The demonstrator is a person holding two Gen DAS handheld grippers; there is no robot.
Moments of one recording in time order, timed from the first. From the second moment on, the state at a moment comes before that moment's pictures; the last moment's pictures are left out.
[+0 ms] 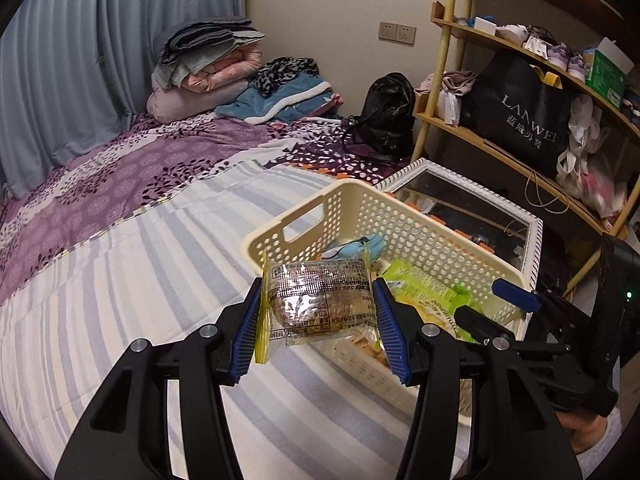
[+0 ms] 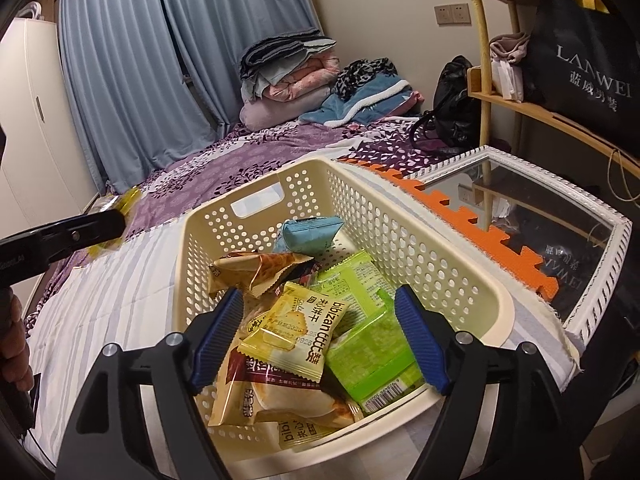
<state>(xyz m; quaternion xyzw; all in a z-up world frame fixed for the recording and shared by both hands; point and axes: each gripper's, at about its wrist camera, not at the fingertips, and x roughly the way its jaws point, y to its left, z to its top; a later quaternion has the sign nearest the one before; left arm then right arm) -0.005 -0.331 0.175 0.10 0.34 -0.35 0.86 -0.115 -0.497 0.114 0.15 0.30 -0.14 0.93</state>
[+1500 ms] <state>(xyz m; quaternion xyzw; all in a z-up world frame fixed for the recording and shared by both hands) 0.021 -0.423 0.104 0.17 0.40 -0.39 0.81 -0.125 -0.517 0.111 0.16 0.30 -0.16 0.93</state>
